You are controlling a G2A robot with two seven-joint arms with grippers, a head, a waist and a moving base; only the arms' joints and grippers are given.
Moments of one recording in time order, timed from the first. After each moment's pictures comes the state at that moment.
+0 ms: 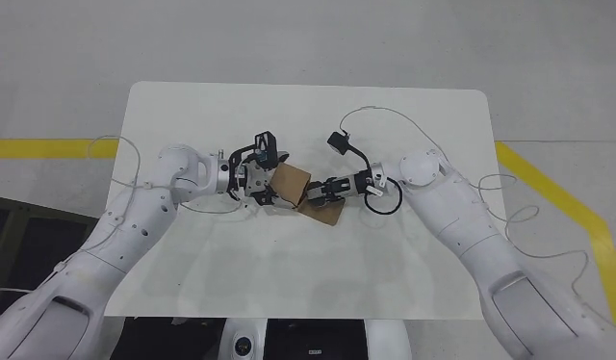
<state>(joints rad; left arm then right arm) 0.74 -0.97 -0.79 -1.25 0.95 -1.01 -0.19 -0.62 -1.32 0.75 -0.85 0.29 -0.40 1.23</state>
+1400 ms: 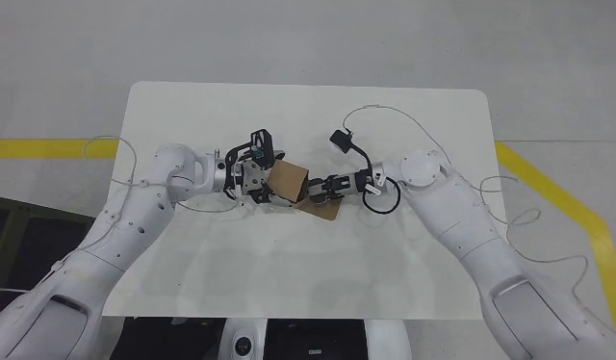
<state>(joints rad) 0.73 -0.97 -0.79 -1.22 0.90 -1.01 -0.22 -0.65 -1.30 0.81 -0.91 0.22 -0.33 1.19</state>
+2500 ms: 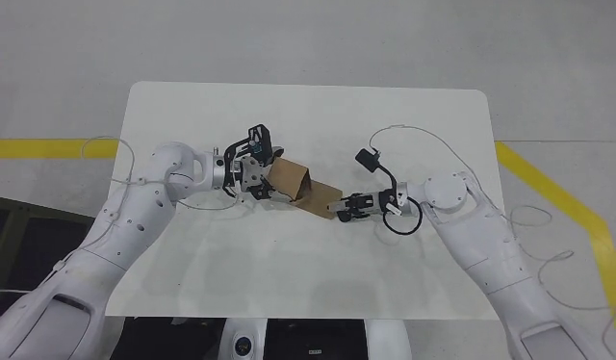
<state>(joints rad) 0.74 -0.98 -0.82 -1.21 0.88 -1.01 -0.25 -0.88 -1.18 0.99 -1.20 0.06 -0.12 1.19</state>
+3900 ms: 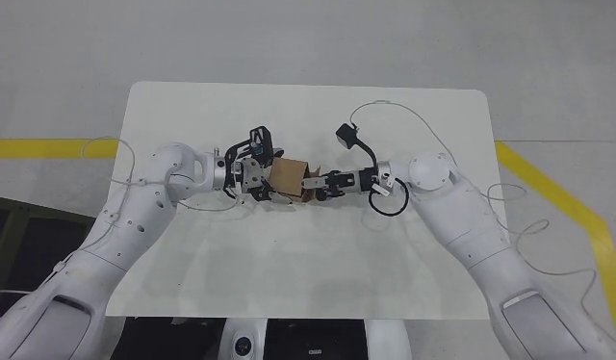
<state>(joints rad) 0.74 -0.98 -0.82 -1.22 0.87 -1.01 -0.27 -0.71 -1.27 0.86 -1.04 0.30 -0.33 1.16</state>
